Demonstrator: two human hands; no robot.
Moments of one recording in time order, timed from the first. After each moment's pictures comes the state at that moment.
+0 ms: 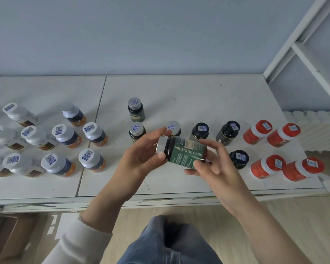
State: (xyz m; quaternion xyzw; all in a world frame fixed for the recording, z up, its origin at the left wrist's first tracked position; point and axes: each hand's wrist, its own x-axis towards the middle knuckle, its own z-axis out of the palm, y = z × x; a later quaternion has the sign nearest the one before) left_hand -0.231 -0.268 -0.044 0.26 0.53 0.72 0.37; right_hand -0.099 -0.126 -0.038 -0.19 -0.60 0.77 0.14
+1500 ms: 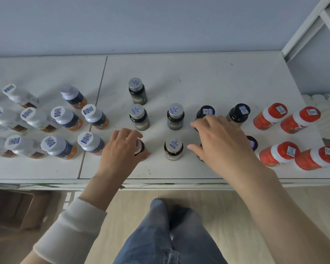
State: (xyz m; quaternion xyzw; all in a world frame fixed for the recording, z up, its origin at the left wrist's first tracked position) left_hand -0.253 -0.284 -0.089 0.31 0.94 0.13 0.08; right_hand -0.134 -0.107 -0.016 -0.14 -0.99 0.03 -0.04
